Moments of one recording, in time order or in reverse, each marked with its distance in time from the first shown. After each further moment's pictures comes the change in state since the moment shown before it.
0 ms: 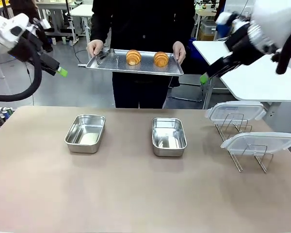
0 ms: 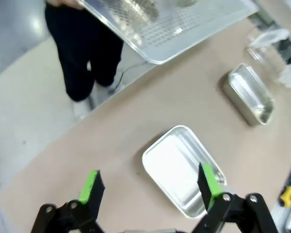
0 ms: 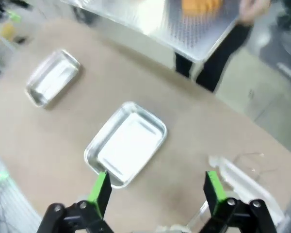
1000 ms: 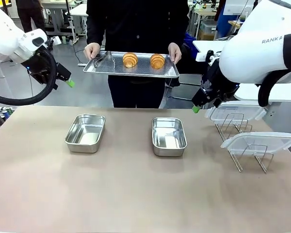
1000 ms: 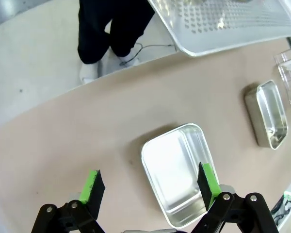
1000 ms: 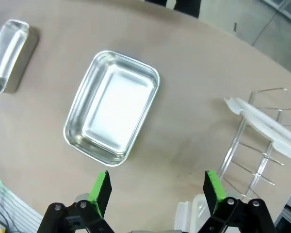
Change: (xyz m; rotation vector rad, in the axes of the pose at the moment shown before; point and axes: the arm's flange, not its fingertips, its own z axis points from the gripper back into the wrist) left arm -0.009 -0.010 -0.044 0.091 0.100 0.270; right arm -0.028 0.028 -0.061 -0.089 0.238 -0.171
